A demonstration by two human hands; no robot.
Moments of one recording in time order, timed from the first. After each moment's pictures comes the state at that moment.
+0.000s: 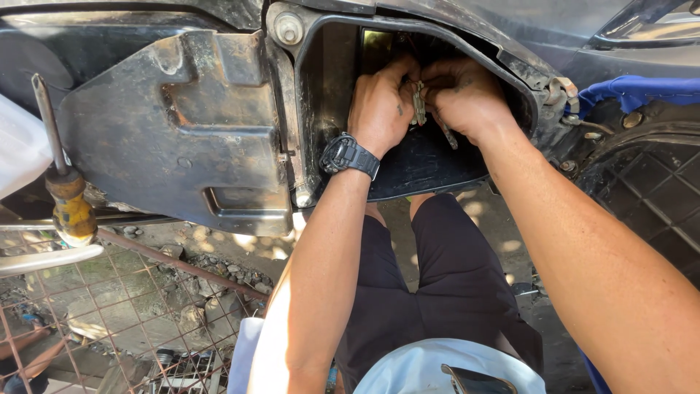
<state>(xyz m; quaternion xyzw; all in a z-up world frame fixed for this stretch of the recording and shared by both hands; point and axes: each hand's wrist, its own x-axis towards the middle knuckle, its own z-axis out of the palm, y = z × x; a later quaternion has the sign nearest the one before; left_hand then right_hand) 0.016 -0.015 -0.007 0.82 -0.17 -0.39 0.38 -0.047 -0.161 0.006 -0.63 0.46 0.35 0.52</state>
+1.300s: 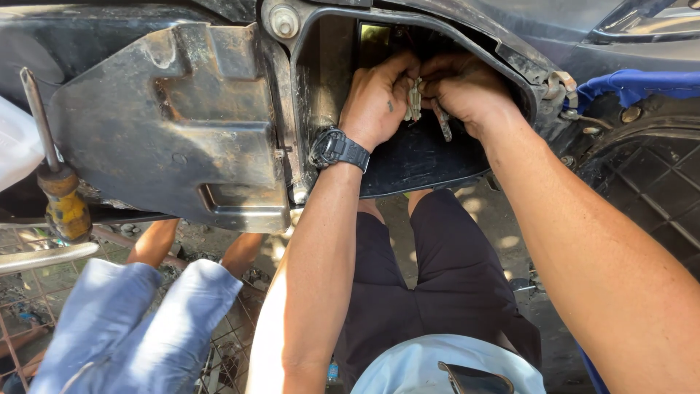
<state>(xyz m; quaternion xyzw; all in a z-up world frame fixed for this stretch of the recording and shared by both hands) 0.024 -0.008 -0.007 0.77 -0.20 -0.42 0.44 -0.044 -0.160 0.002 -0.50 0.55 0.33 0.58</state>
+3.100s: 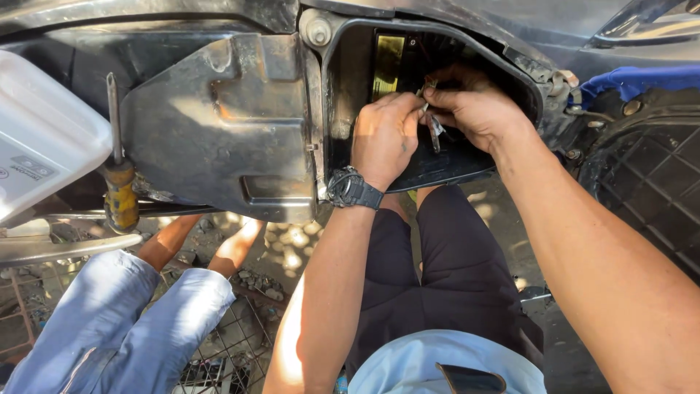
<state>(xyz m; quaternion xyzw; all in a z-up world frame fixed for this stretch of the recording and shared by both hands) 0.017 0.008 0.072 0.83 -0.23 -0.32 0.40 -0.053 -0.150 0.026 -0.38 0.56 0.28 0.68</state>
